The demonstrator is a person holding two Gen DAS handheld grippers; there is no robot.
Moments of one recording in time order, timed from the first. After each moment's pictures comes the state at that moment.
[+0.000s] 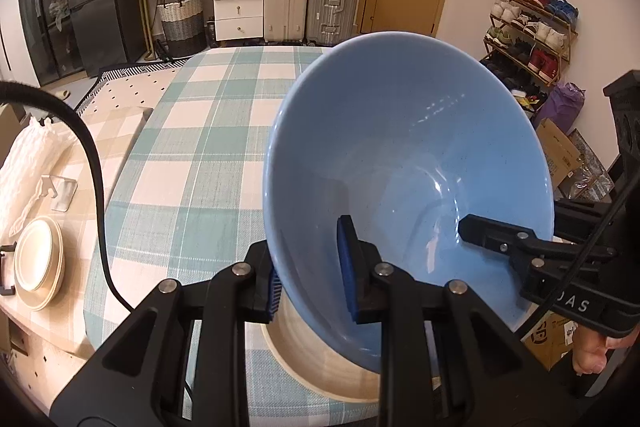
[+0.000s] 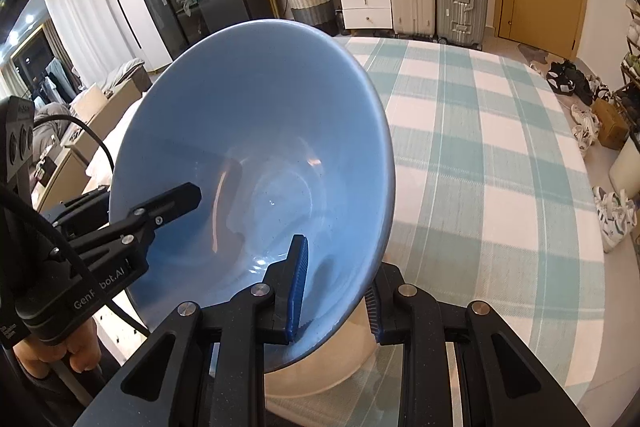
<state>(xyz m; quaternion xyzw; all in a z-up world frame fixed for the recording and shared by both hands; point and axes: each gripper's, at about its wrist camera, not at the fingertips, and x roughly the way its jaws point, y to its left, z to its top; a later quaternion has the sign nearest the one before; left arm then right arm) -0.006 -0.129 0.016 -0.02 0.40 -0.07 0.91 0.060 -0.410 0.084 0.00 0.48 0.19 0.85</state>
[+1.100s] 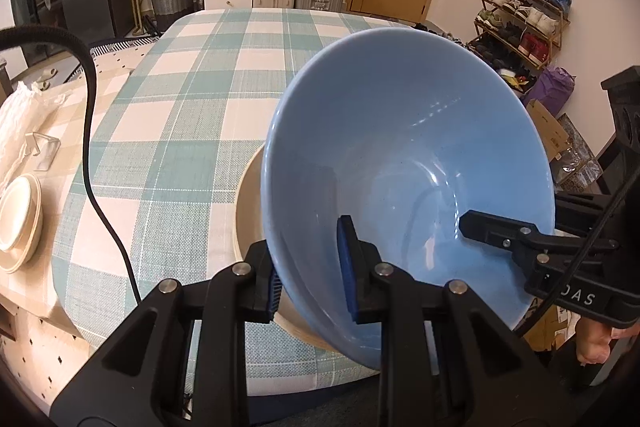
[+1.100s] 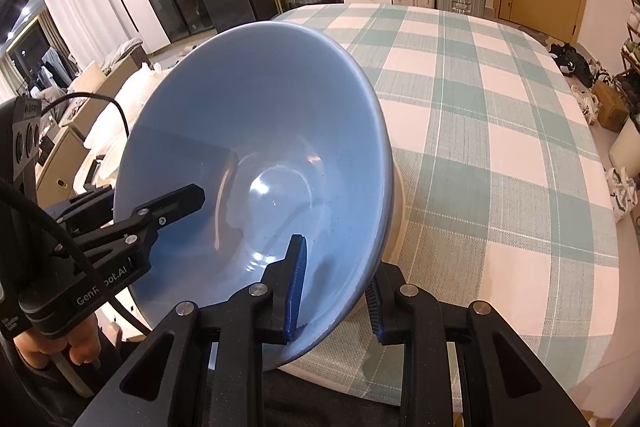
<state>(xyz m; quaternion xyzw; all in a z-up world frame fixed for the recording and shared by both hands) -0.041 -0.125 -0.043 -0.03 0.44 -0.09 0.89 0.018 -0.415 0.049 -0.01 0.52 0.18 0.84</state>
